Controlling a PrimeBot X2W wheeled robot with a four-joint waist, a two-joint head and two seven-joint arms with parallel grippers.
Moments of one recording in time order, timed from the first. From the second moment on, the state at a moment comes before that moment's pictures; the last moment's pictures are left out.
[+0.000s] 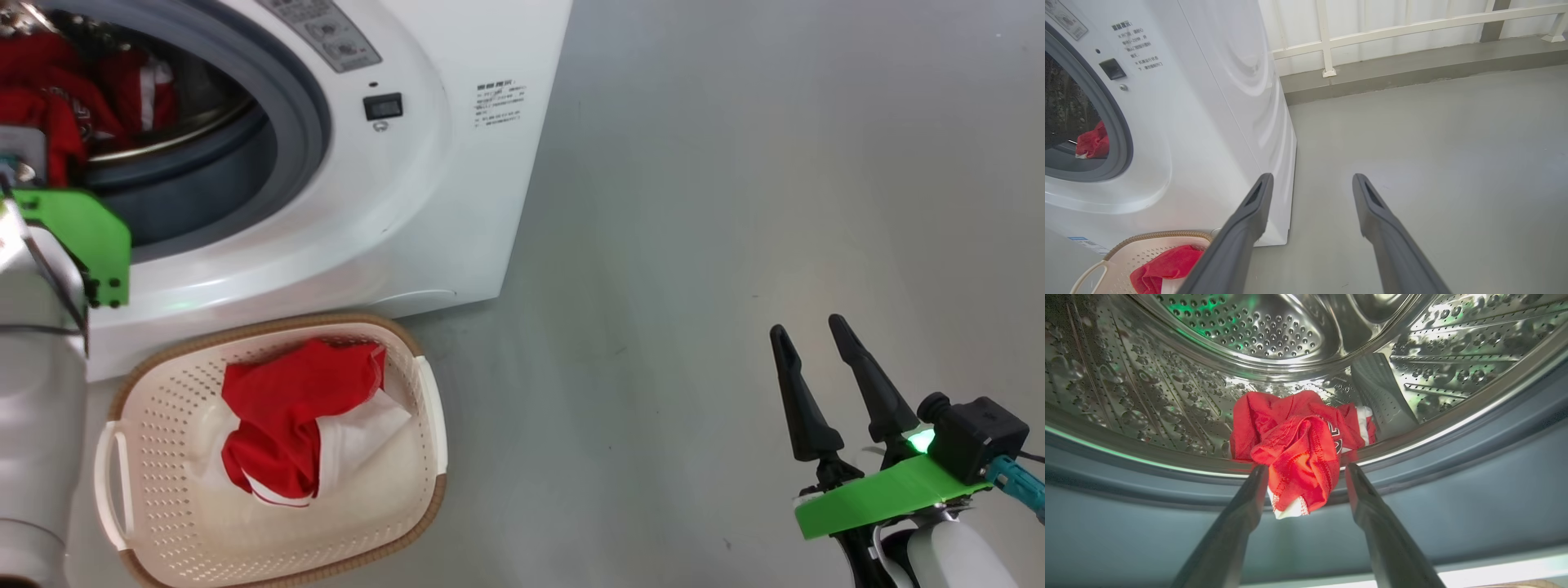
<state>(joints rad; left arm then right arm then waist) -1.11 0.26 -0.06 1.25 0.09 0.09 -0.07 -0.11 -0.11 0.08 0.16 0.45 0.13 -0.26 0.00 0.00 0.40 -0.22</state>
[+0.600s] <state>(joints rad) -1.15 0.34 -0.07 1.30 0.08 0.13 0.02 -0.16 -0.11 0.12 0.15 0.45 0.13 -0.26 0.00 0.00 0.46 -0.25</state>
